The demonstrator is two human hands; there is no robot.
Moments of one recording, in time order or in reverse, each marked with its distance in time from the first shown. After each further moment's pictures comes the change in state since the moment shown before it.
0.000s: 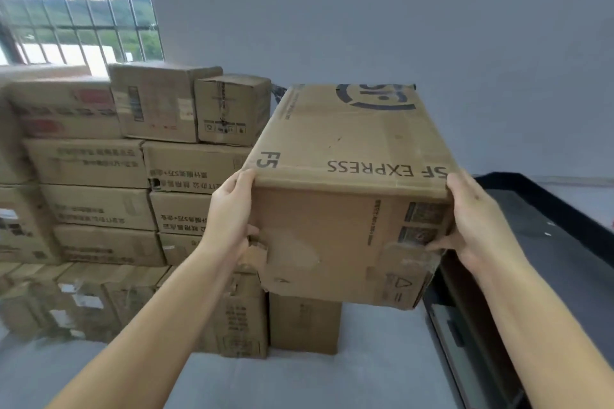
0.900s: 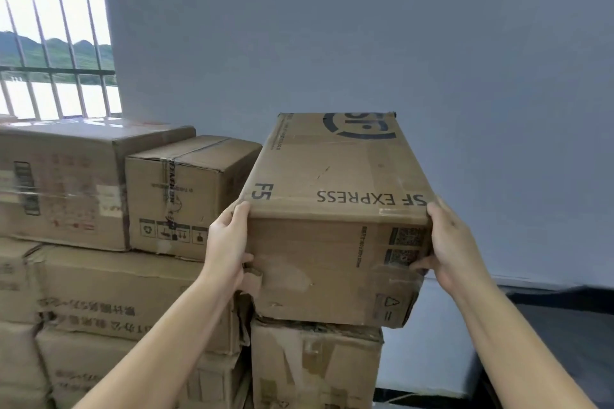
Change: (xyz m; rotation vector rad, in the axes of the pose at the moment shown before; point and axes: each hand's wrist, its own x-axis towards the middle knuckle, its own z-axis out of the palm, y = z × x) left_hand 0.440 -0.030 0.129 -0.098 0.081 0.074; right_hand 0.434 0.001 0.186 0.046 -0.039 -0.116
